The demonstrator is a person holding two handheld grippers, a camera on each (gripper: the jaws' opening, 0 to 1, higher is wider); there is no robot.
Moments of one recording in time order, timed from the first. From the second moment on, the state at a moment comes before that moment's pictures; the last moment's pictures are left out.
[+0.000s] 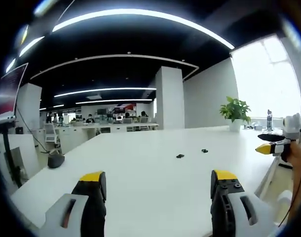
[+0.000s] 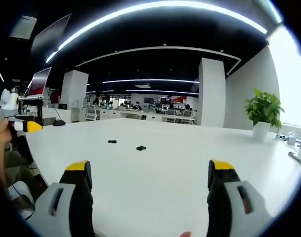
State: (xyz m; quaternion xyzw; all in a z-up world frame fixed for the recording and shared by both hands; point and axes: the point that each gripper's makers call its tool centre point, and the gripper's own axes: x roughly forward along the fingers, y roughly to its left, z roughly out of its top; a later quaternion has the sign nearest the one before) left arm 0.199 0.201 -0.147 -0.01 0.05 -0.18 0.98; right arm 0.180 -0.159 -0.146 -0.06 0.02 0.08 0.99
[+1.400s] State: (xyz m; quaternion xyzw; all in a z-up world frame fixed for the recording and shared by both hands) left arm 0.205 0.187 -0.153 -0.01 0.05 -0.20 0.98; right arm 0.242 -0.162 -0.128 -0.06 -0.01 0.21 0.98
